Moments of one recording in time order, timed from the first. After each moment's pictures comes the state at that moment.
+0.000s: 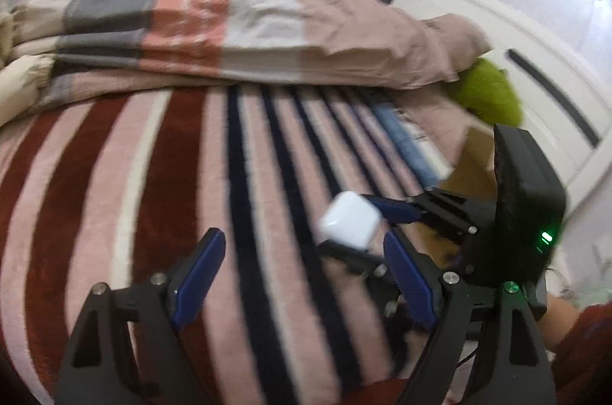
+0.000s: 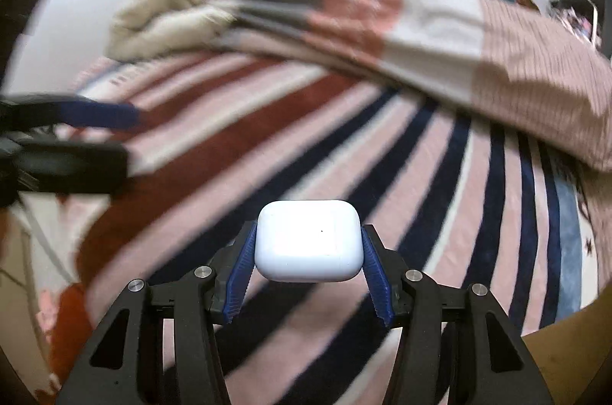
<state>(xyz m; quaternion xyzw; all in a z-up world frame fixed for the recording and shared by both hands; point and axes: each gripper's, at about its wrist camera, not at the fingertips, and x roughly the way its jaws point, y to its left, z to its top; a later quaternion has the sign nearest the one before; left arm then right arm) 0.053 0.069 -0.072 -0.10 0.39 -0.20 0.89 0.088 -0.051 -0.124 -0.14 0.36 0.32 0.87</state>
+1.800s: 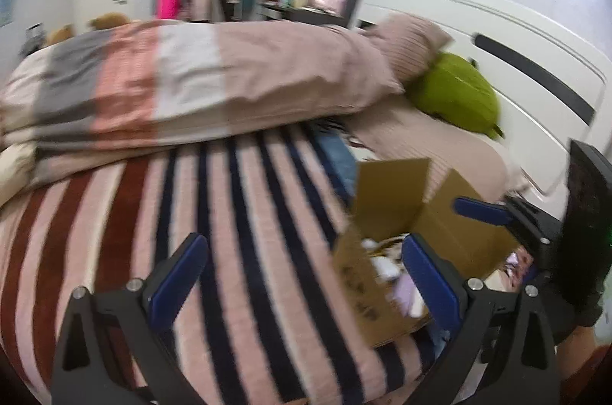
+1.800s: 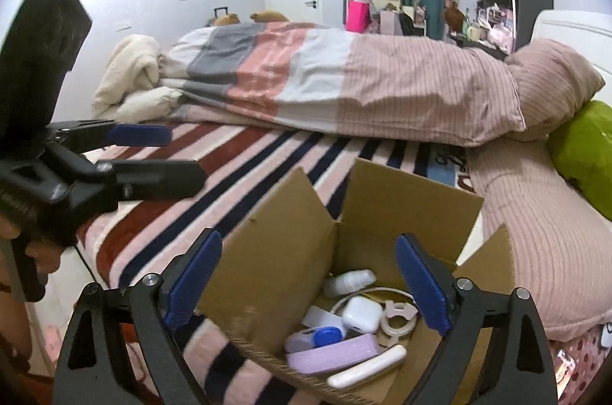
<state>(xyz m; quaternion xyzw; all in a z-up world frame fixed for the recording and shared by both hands) 0.033 -0.066 0.006 -0.03 0.34 -0.16 0.93 0.015 -0.242 -0.020 -0.07 0.30 0.24 0.92</state>
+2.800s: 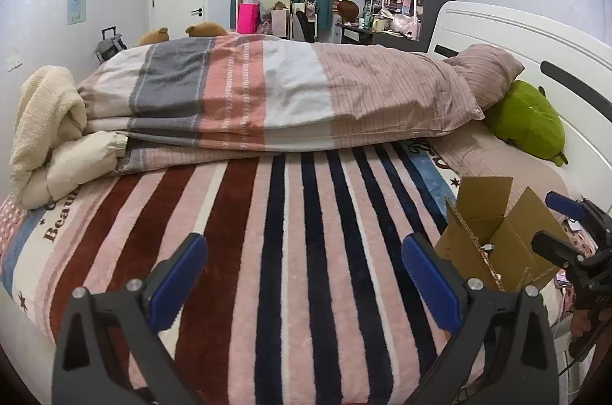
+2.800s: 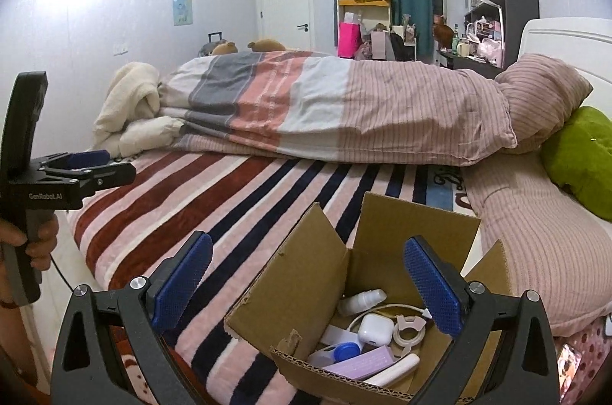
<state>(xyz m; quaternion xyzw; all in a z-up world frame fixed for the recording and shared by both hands) 0.004 0.006 0.009 -0.02 0.31 -0.03 0.95 0.003 -0.232 0.003 -0.04 0.27 0.22 0.94</state>
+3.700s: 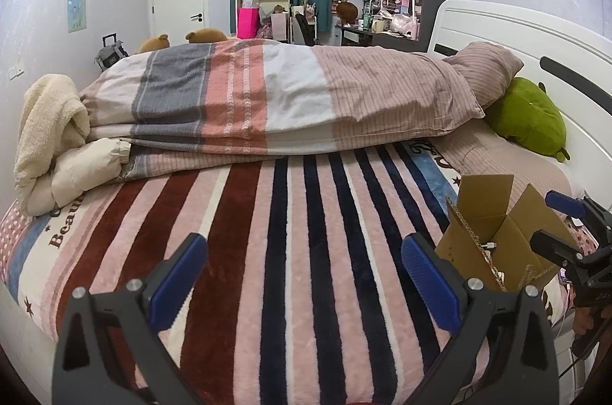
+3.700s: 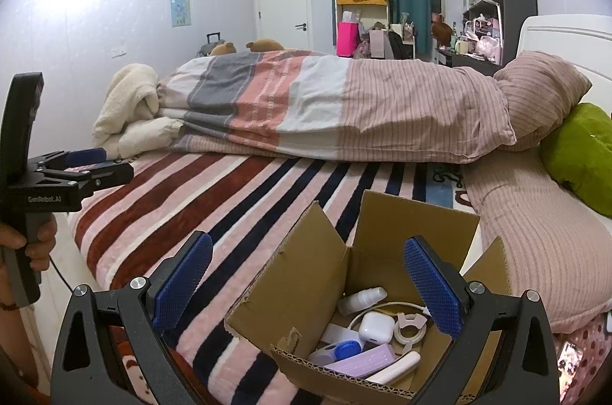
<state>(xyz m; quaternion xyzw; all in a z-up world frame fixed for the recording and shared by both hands) 0.000 0.008 0.011 -0.01 0.31 -0.02 0.95 0.000 -0.229 0.005 -0.04 0.27 0.22 0.94</state>
